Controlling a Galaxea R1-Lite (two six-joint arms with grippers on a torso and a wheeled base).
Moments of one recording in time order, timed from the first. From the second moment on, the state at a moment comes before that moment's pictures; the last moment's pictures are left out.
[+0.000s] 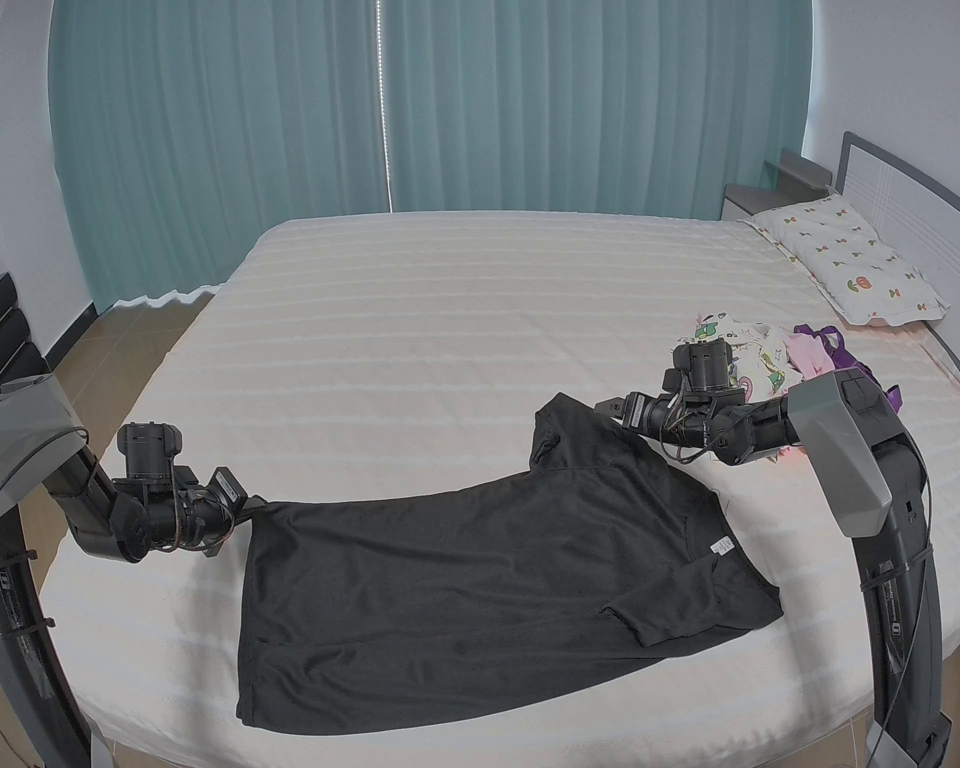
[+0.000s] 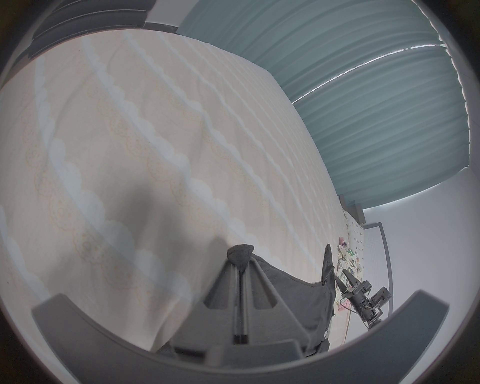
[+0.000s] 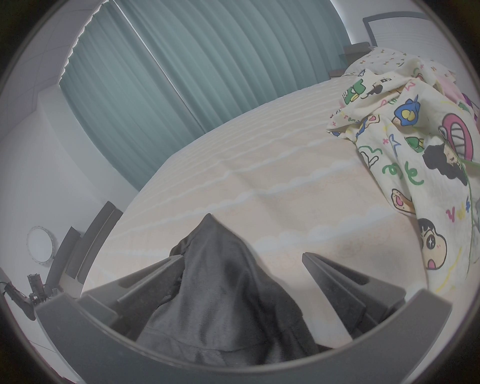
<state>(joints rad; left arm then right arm) 0.11 2.16 -0.79 -0.71 -0.41 -0.81 0.20 2.60 -1.83 -0.29 0.16 0.41</state>
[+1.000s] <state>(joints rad) 0.11 2.16 -0.79 -0.71 -0.41 -0.82 0.22 2.66 -1.85 -0.34 0.15 0.42</state>
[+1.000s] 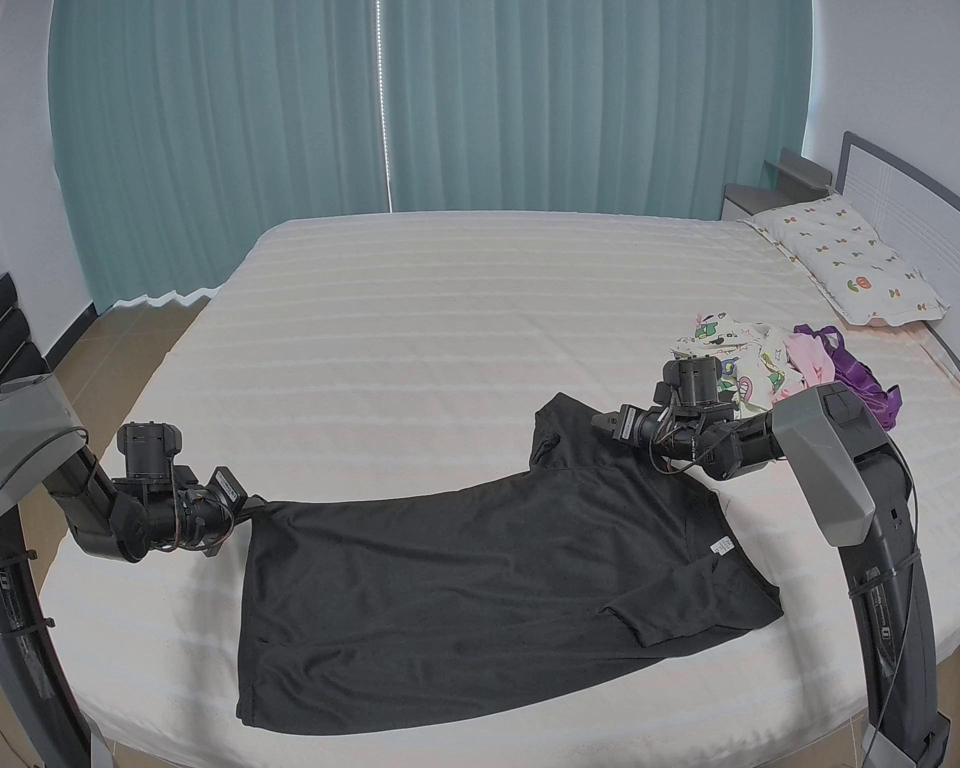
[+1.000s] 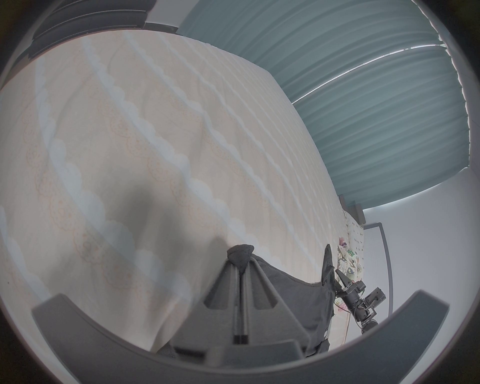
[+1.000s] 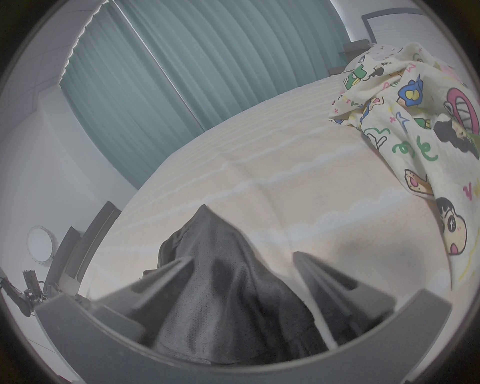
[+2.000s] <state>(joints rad) 0.14 2.09 -0.79 -0.71 -0.40 -0.81 0.18 2.58 -1.78 -0.46 0.10 0.51</state>
